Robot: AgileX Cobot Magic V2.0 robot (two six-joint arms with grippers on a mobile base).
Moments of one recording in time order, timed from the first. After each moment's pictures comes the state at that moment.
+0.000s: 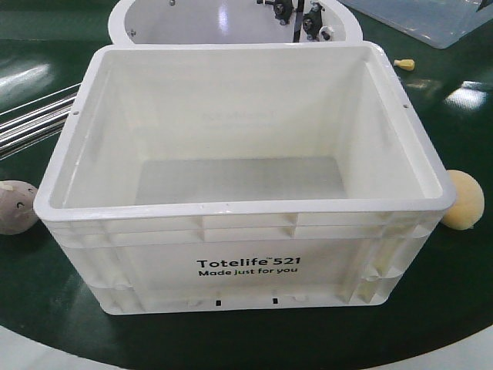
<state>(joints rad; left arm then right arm) 0.02 1.09 -1.01 0.05 0.57 -0.22 -0.19 1.34 -1.22 -0.01 0.84 -0.01</state>
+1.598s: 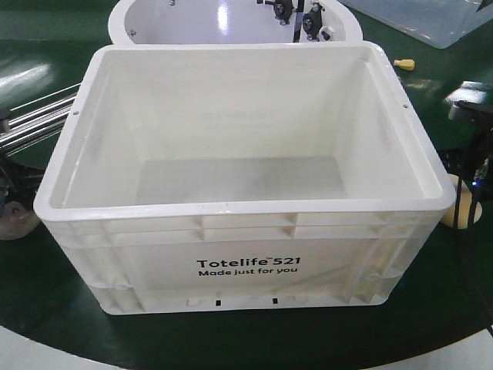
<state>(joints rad) 0.02 1.67 -1.02 0.13 0.78 -0.20 -0.20 1.91 -1.25 0.18 0.89 -0.17</state>
